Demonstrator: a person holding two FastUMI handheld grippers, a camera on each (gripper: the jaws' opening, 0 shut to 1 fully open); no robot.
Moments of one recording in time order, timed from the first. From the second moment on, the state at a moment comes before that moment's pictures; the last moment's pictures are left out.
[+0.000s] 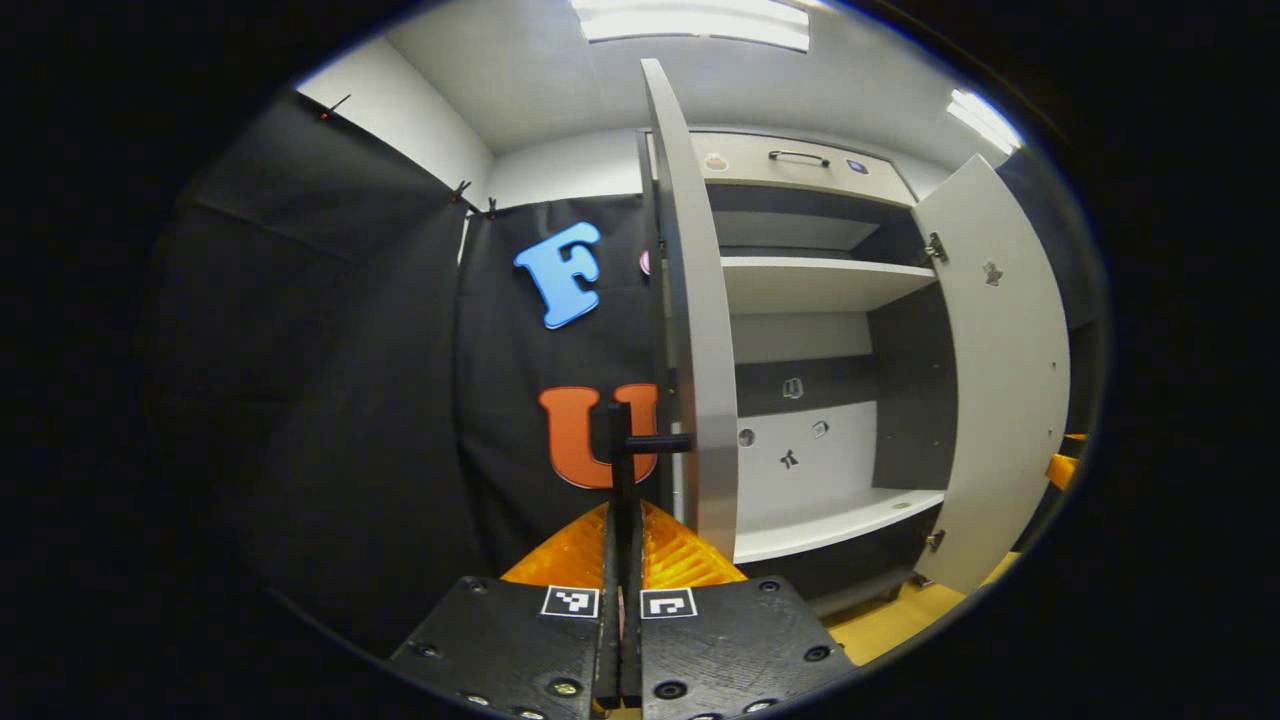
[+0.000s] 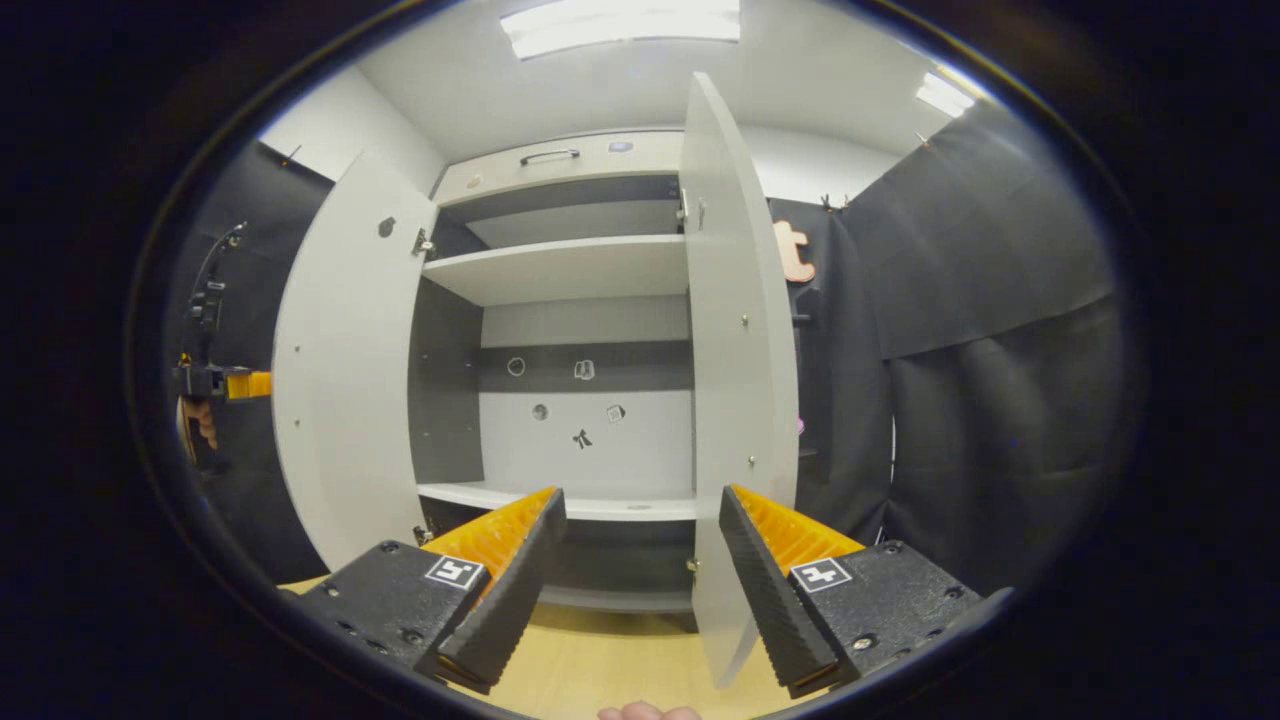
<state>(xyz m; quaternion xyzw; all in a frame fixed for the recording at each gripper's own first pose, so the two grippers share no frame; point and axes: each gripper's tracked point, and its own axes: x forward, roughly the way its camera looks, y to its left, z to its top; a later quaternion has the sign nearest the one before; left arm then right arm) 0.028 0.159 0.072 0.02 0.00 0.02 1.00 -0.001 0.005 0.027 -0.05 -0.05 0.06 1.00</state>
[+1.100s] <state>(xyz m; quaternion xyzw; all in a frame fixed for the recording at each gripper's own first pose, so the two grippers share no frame) 0.005 -0.005 -0.044 -0.04 0.06 -0.05 1.00 -0.016 -0.007 0.009 -0.05 -0.03 0.03 1.00</state>
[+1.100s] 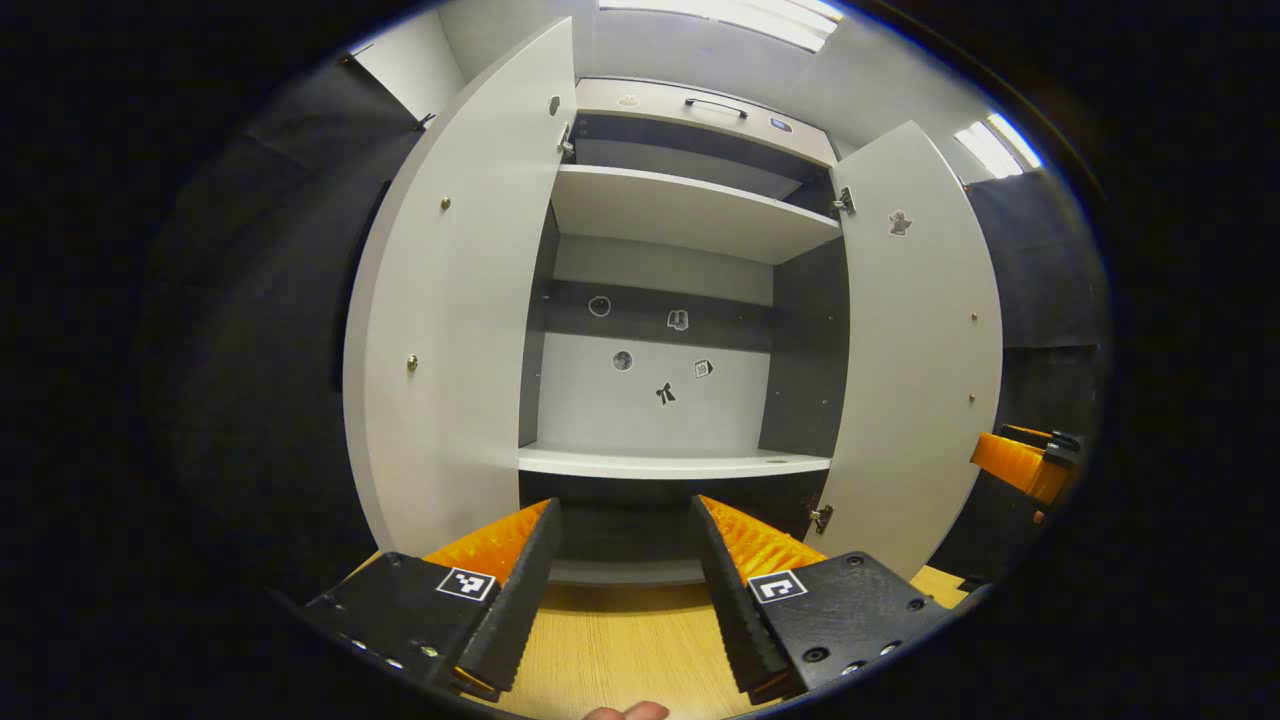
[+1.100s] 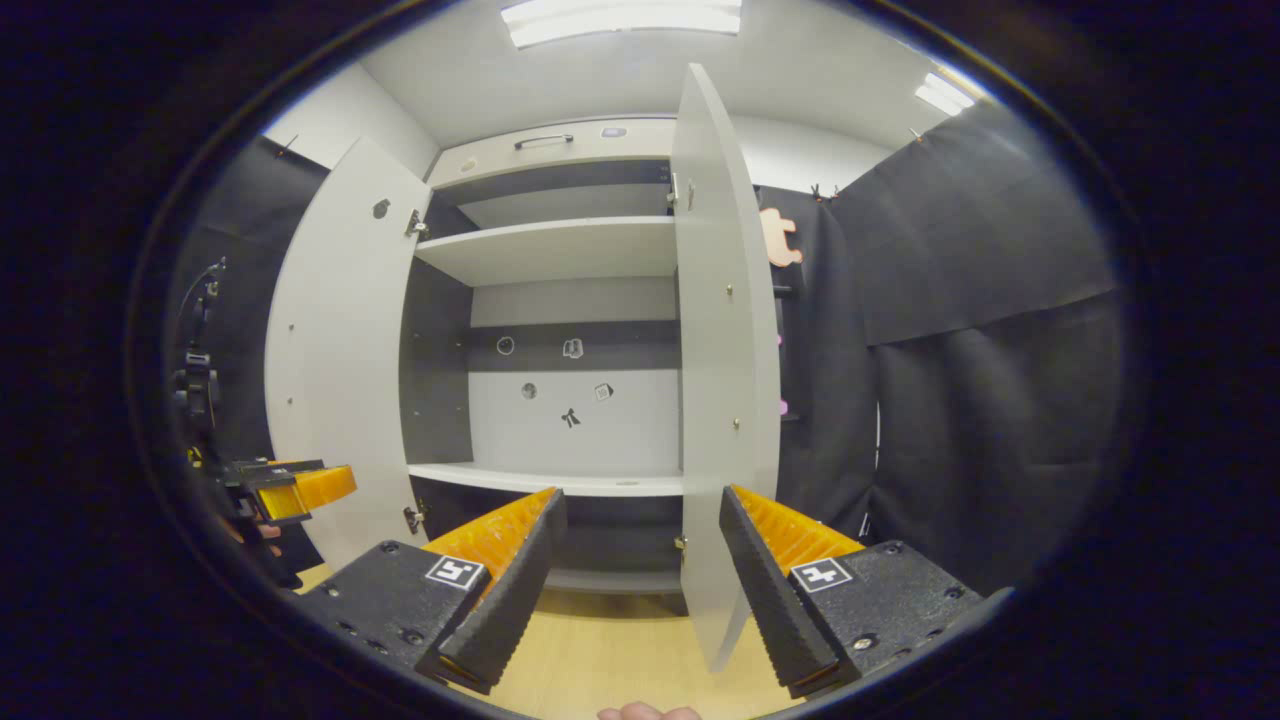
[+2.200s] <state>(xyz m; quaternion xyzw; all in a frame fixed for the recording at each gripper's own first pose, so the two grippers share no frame) -0.010 -0.010 0.002 -0.01 -0.02 -0.05 1.00 -0.019 -0.004 0.009 -0.04 -0.02 0.03 1.00</state>
